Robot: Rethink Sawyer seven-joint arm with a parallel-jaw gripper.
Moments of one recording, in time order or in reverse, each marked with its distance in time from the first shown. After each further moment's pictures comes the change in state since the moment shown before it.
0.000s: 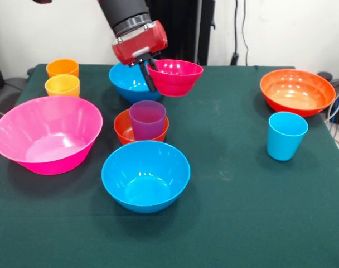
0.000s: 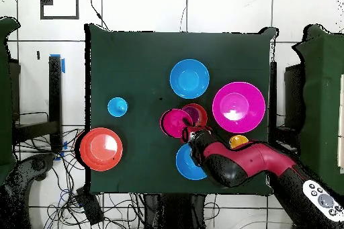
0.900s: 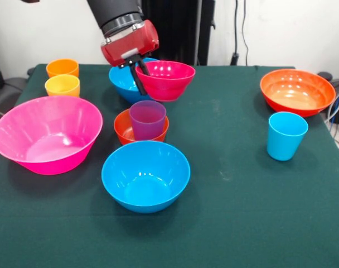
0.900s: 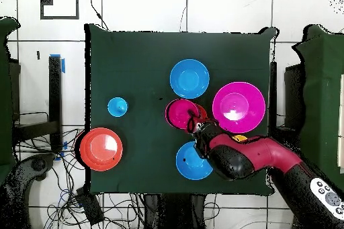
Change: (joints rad) arm -0.022 0.010 0.029 -0.046 0.080 0.039 0.000
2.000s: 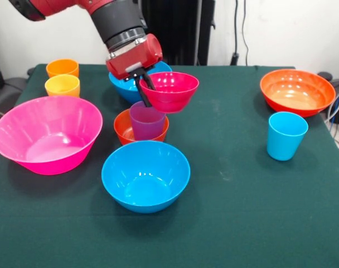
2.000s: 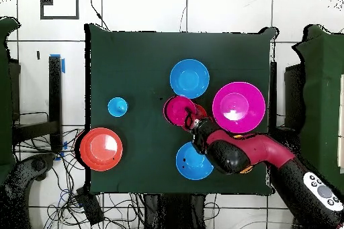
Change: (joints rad) arm 0.009 0.090 -0.021 -0.050 -0.002 0.000 0.000
